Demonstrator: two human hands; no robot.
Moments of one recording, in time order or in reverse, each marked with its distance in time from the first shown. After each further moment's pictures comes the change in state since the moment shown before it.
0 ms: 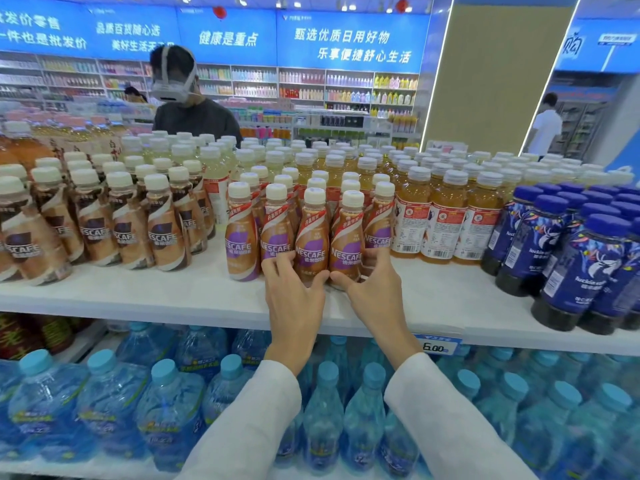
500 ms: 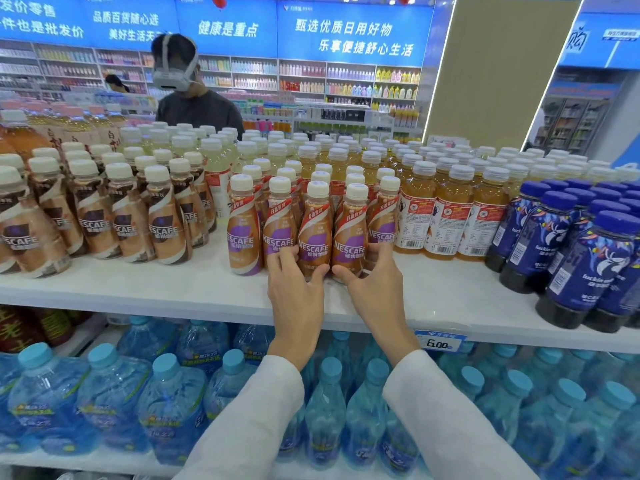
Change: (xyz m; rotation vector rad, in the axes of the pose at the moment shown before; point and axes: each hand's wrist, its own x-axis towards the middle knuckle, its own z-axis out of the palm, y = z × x) left_hand -0.001 0.000 -0.002 -0.032 0.001 0.000; right_hand 0.002 0.007 0.010 -0.031 0.052 -0.006
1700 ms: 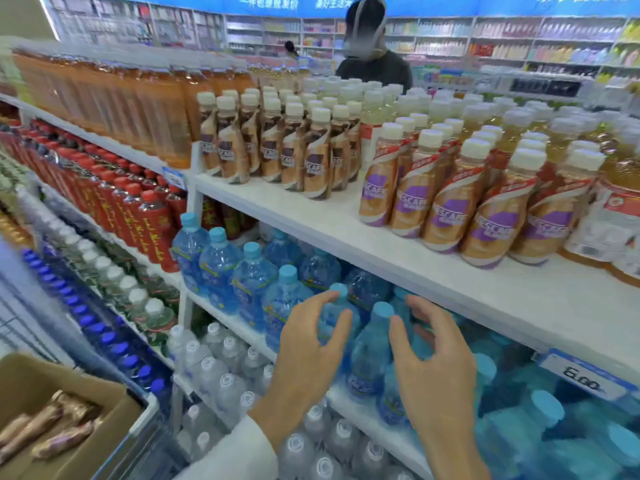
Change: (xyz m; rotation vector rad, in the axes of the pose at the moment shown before) left_hand -0.132 -0.064 -0.119 0.108 0.072 -0.151; right_hand -0.148 -0.008 -0.008 0.215 -0.339 -0.070
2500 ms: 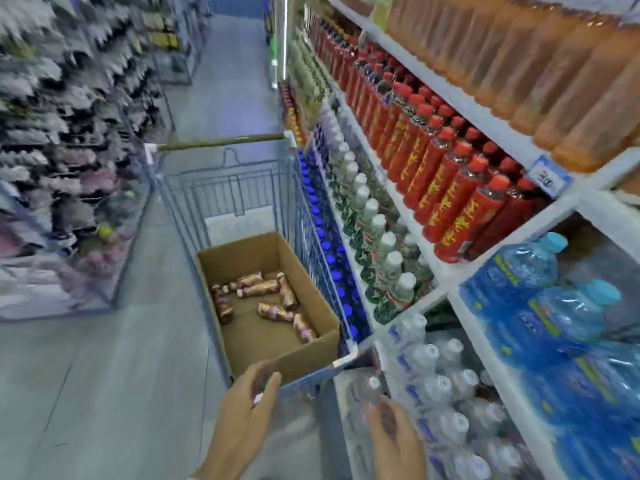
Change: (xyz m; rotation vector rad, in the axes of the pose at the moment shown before) left_hand -0.190 -0.242 -0.350 0.033 0.619 -0.861; right_hand -0.221 0.028 0.350 -0.114 -0.919 0.440
